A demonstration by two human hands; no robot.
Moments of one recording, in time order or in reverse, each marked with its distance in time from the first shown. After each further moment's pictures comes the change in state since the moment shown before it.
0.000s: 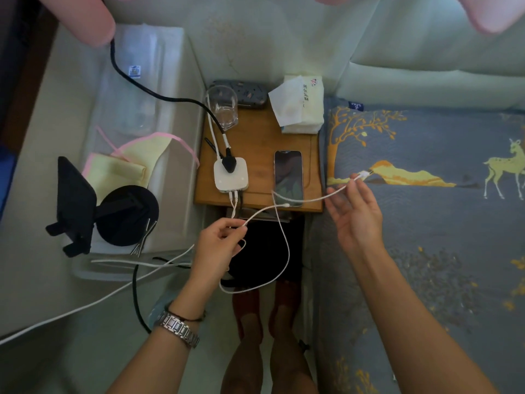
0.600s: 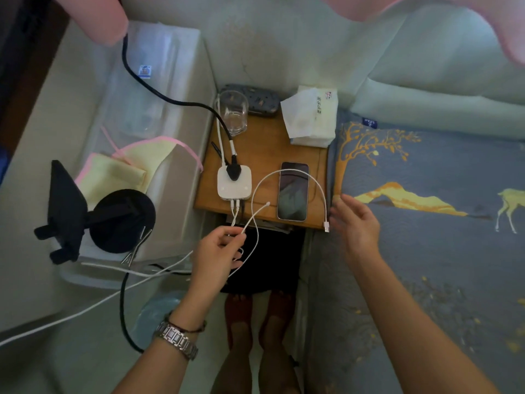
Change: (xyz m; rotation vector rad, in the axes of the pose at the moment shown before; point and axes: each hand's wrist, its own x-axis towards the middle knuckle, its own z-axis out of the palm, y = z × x) left_hand 0.014 -0.005 0.012 -0.084 0.087 -0.024; right_hand 0.050 0.012 -0.008 -0.381 0.056 -0.020
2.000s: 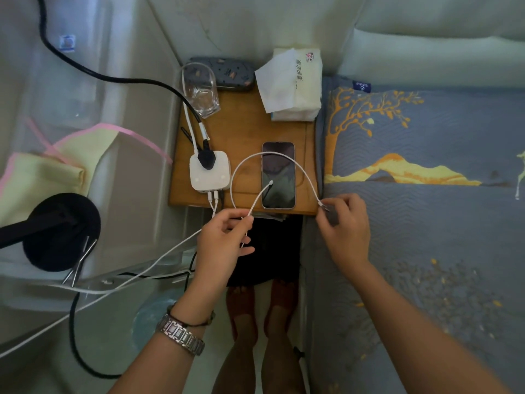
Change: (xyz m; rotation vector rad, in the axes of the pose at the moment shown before) left_hand 0.020 -0.004 0.052 -0.018 -0.047 -0.010; right_hand 0.030 0.060 -0.046 -1.103 0.036 -0.947
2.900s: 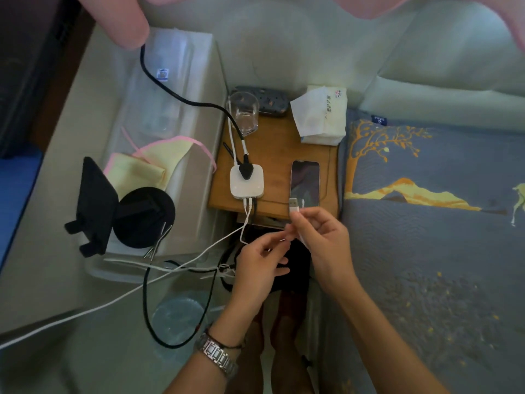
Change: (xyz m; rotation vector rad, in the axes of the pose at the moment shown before) left_hand -0.056 0.009 -0.022 -0.129 -0.179 -0.001; right_hand -0.009 -0.153 -0.052 1.150 -0.359 0.474
